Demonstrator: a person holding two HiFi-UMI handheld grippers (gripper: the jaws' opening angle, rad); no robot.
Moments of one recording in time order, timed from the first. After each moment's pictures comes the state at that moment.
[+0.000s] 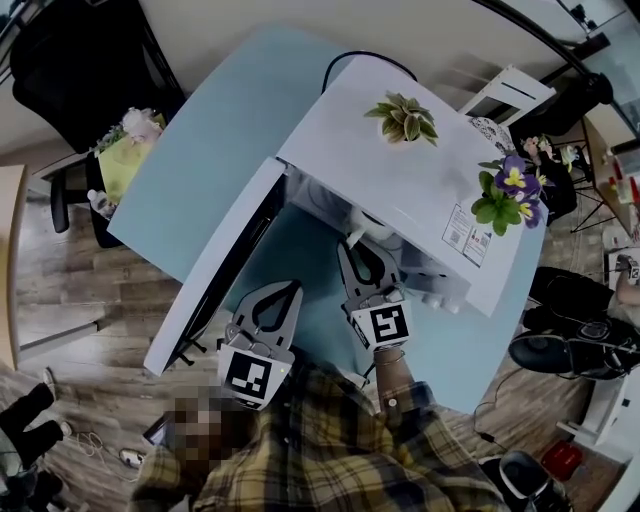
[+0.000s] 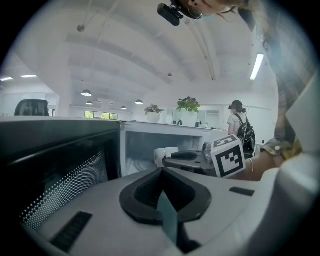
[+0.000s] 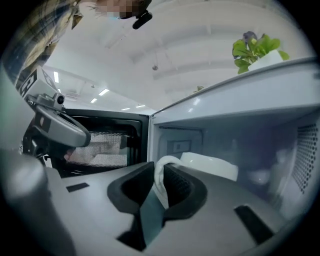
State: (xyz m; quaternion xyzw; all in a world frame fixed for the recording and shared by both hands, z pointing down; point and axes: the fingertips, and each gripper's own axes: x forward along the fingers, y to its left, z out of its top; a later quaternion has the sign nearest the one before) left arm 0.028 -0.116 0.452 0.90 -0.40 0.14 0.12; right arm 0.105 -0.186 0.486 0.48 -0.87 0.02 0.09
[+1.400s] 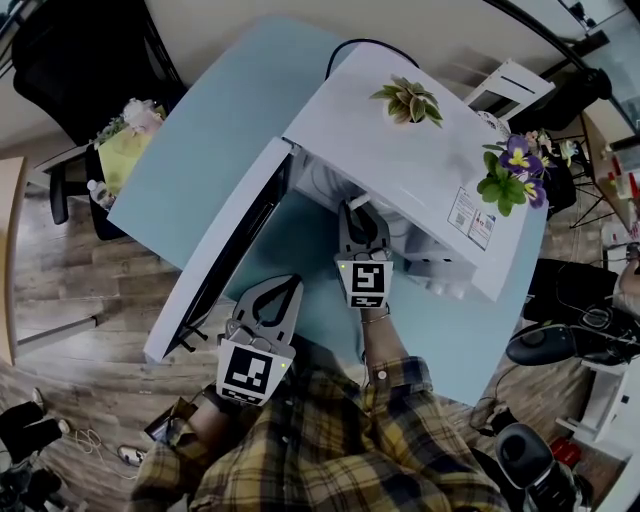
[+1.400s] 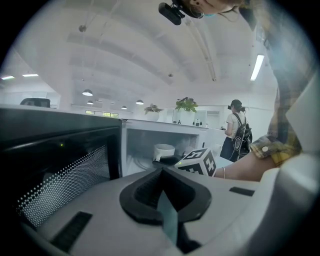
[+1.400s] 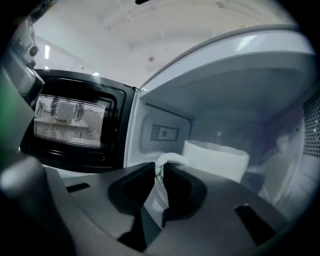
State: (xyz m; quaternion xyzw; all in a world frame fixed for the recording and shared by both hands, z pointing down) left arm 0.021 -0.098 0.458 0.90 -0.40 0.14 0.13; right arm 0.114 -0.234 0.538 0.56 -0.82 -0.02 0.14
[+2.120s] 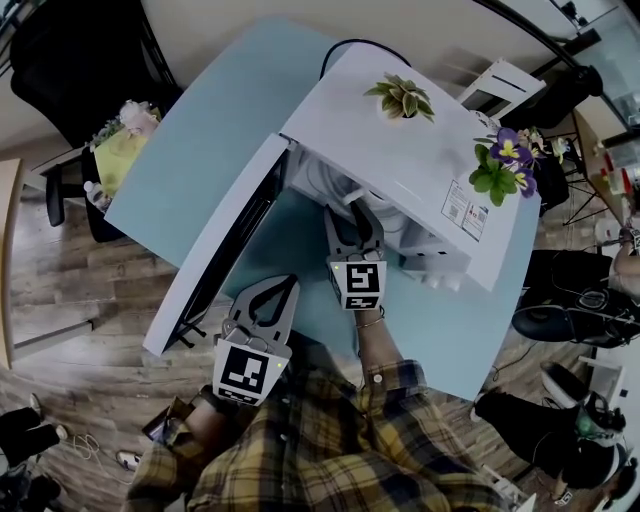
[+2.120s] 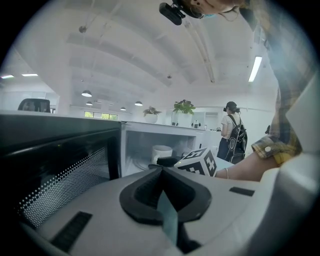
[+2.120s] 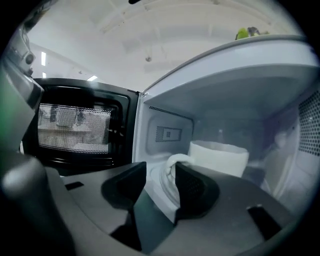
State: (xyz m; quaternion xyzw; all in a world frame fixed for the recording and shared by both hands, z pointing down) left arm 0.017 -0.088 0.451 0.90 -0.40 0.13 0.12; right arm 0.102 -0.221 0.533 0.55 -0.82 0.01 0.13
